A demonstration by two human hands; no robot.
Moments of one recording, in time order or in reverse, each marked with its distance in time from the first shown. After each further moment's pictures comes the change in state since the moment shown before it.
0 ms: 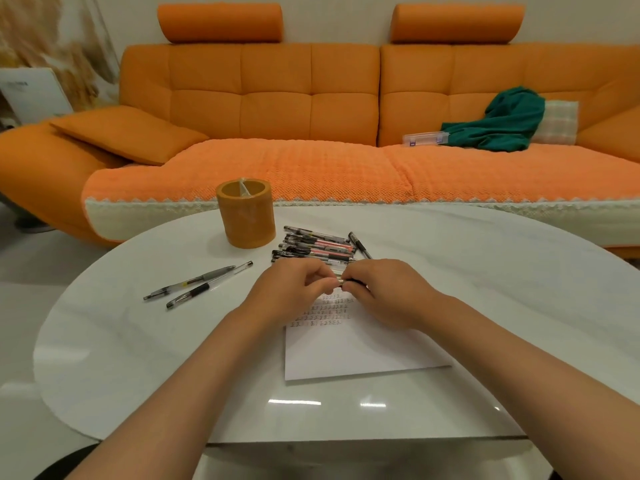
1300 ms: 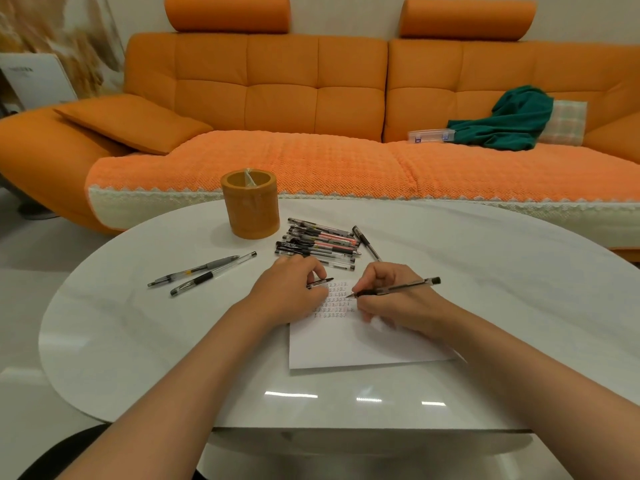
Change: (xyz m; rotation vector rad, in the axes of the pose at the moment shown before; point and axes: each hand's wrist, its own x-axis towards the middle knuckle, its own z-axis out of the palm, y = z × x) left_hand -0.004 -0.011 0.006 0.261 -0.090 -0.138; right_hand -0.026 -0.011 0.002 1.069 -0.053 0.362
